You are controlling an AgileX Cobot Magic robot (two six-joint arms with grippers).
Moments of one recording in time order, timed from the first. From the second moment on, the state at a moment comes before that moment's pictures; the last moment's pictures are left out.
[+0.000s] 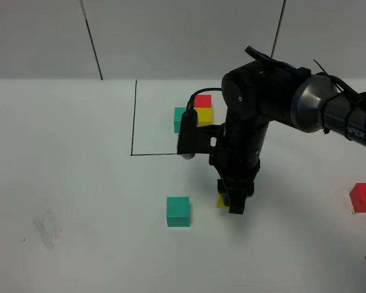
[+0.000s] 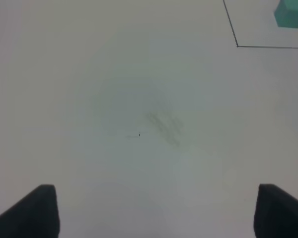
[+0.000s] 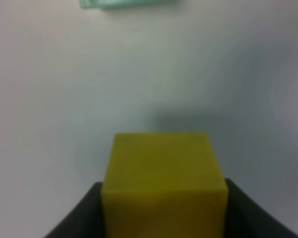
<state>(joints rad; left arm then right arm) -0.01 0.00 -0.50 -0.04 1.07 -0.04 0.75 2.05 -1.56 0.07 1.11 -0.84</state>
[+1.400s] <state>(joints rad) -0.01 0.00 -0.50 -0.04 1.07 -0.03 0.82 2.13 -1.57 0.06 1.00 -0.88</state>
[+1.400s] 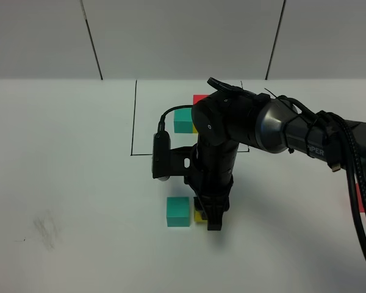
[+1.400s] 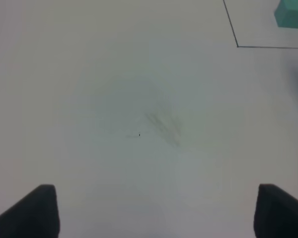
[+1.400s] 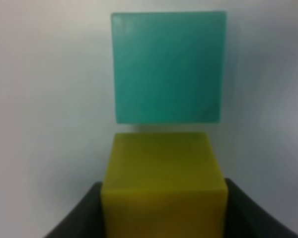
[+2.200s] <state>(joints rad) -0.01 0.00 -0.50 -0.04 1.07 -0.03 0.82 2.13 -1.57 0.06 0.98 -0.90</state>
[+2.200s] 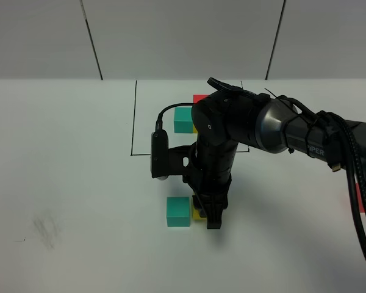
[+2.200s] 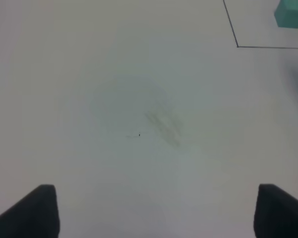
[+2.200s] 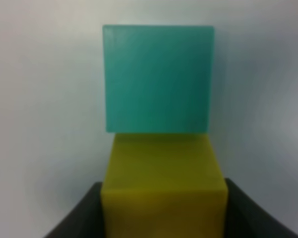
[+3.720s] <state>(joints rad) -0.01 0.00 -0.50 -0.04 1.07 -0.03 0.82 2.19 -1.57 0.10 0.95 -0.90</state>
